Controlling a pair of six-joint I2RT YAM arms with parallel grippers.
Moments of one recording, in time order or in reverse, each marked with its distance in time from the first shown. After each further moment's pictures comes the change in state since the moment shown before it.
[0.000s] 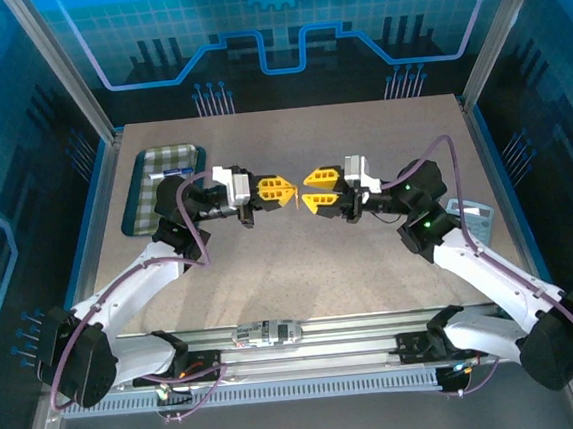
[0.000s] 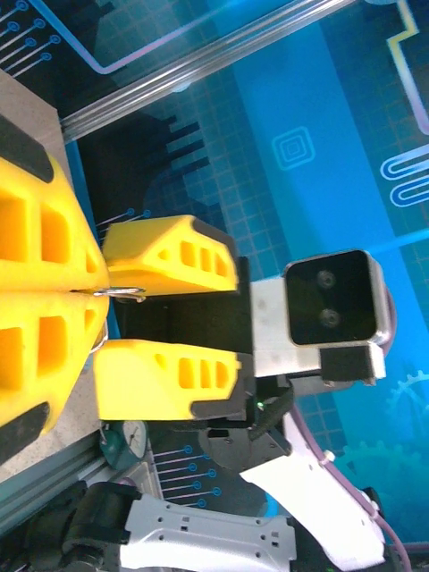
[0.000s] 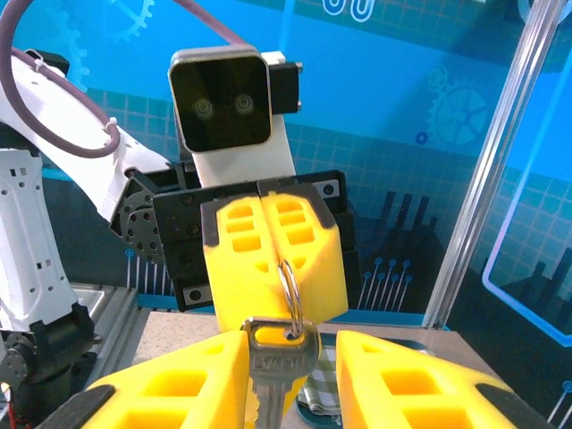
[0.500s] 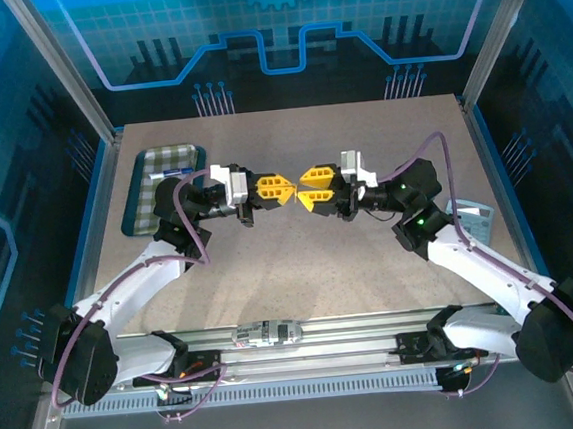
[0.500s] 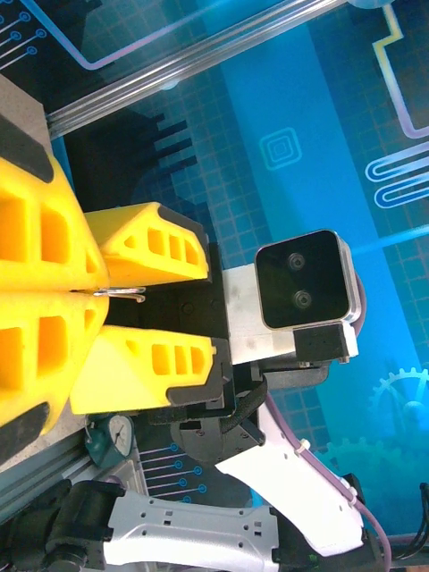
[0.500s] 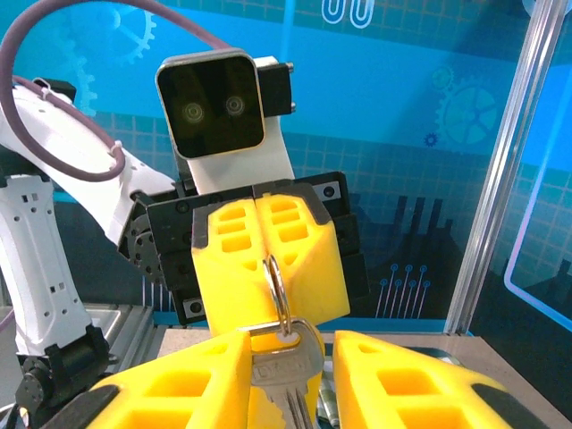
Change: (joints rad) left arm 0.000 0.011 0.000 0.060 0.000 -0.051; right arm 0.009 0.045 0.007 0.089 -0.002 0.099
